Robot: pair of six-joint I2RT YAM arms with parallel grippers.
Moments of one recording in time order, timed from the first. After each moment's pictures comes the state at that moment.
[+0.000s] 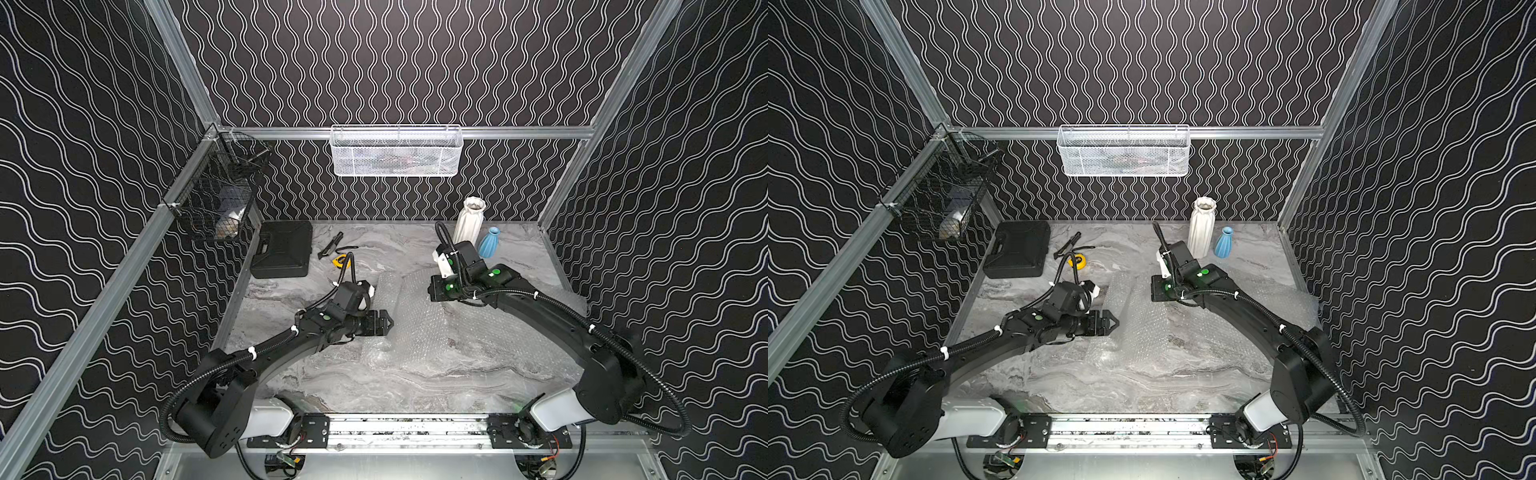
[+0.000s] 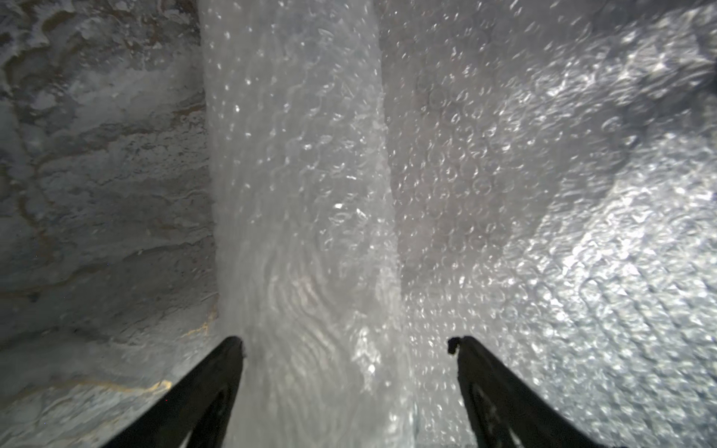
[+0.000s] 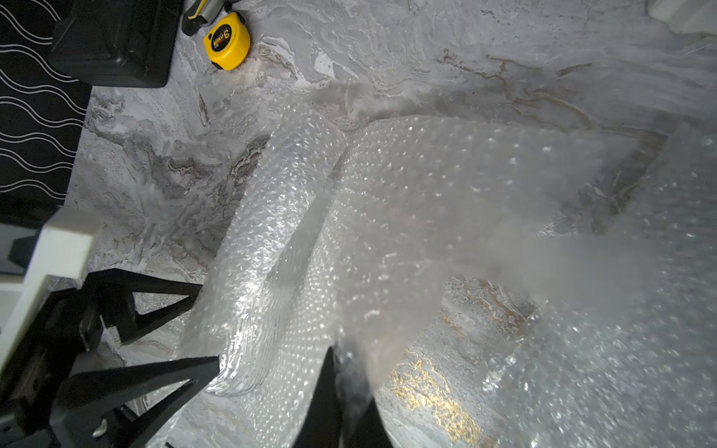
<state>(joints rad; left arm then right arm) -0.51 1.33 0.71 -0.26 0.27 -0.57 0.60 1.51 1.24 -0.65 -0.09 0.42</state>
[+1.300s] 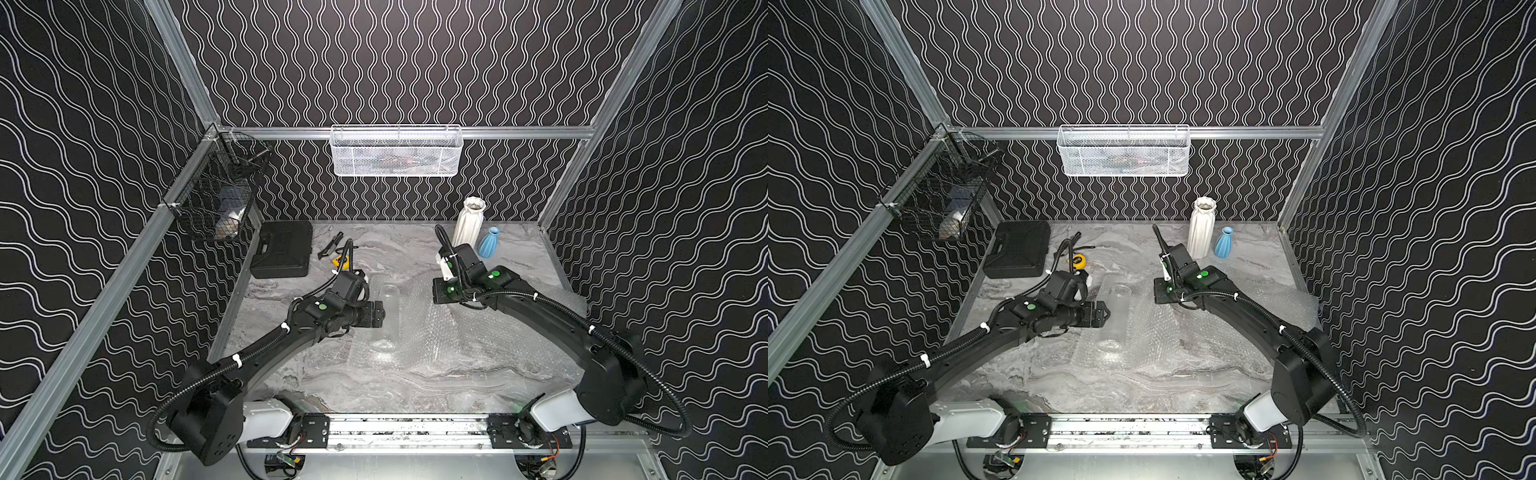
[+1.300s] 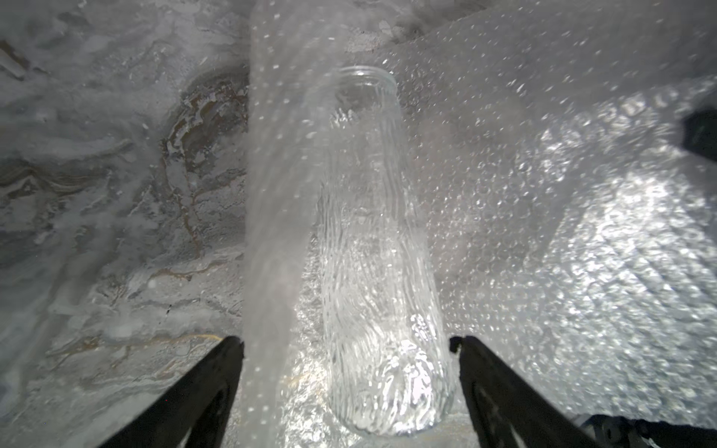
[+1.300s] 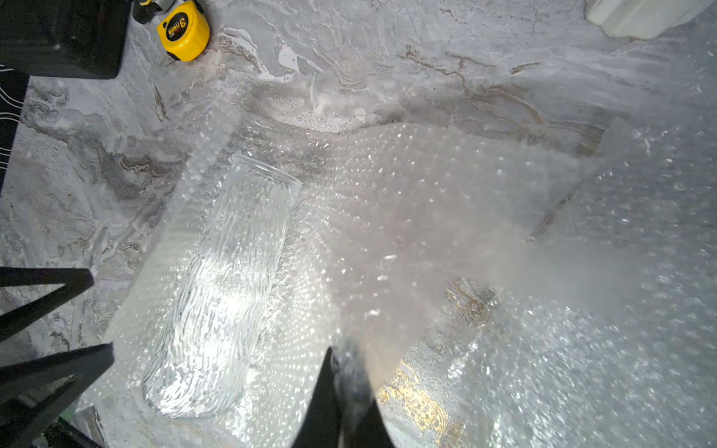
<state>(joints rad) -0.51 1.28 0.90 -0.53 0.10 -0.49 0.61 1.51 1.22 -0.67 0.00 0.41</state>
